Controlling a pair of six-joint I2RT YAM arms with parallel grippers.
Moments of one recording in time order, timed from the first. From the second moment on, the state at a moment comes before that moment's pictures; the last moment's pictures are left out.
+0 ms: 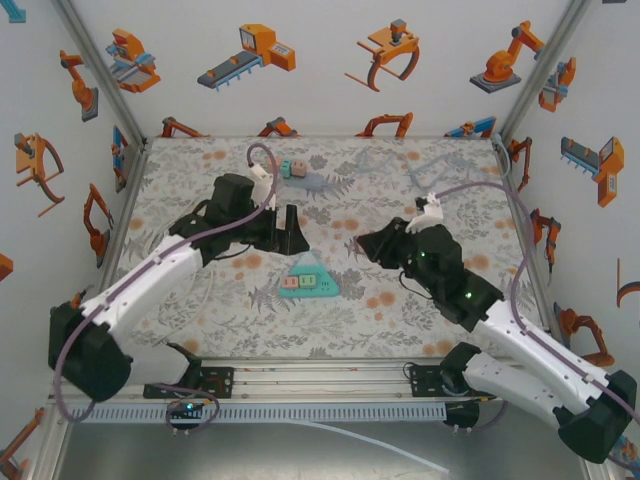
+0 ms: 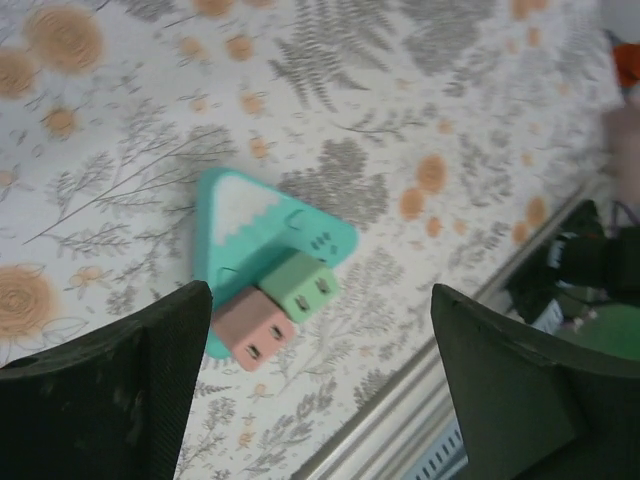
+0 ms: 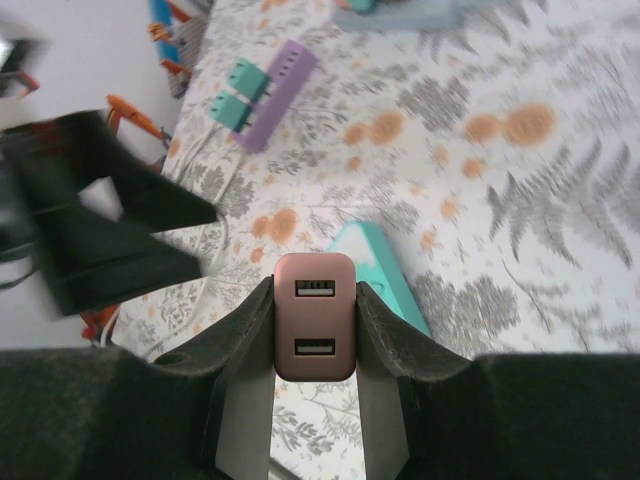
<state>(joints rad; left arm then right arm) -0.61 1.27 1.06 -0.46 0.36 -0.32 0.73 0.81 0.68 -0.16 0.13 0.77</state>
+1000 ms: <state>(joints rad) -0.71 0.92 0.89 -0.54 0.24 -0.28 0.75 1.21 0.34 0.13 -0.04 1.20</state>
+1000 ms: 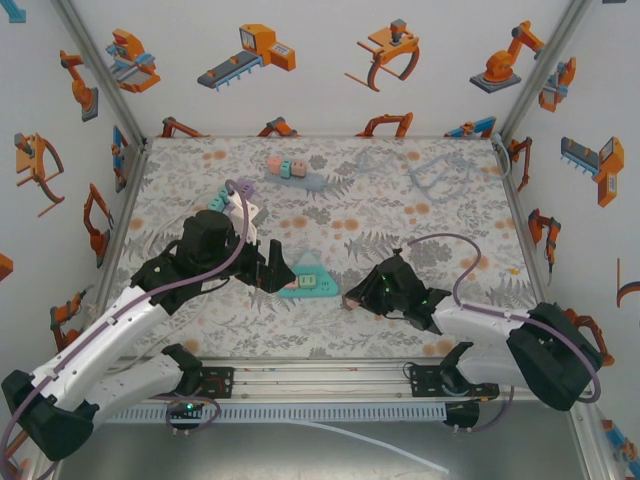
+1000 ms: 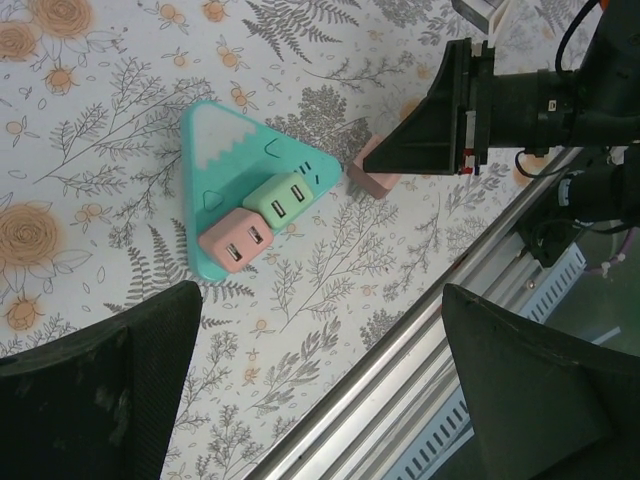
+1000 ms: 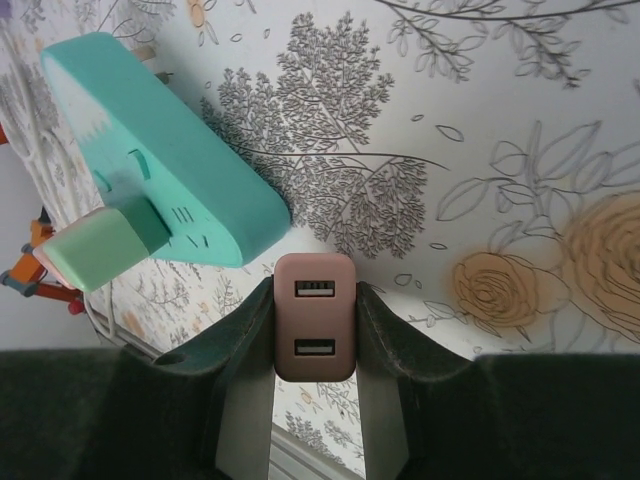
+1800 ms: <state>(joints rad) -0.71 0.93 0.87 -0.61 0.06 -0.33 0.76 0.96 0.43 -0.24 0.11 1.04</state>
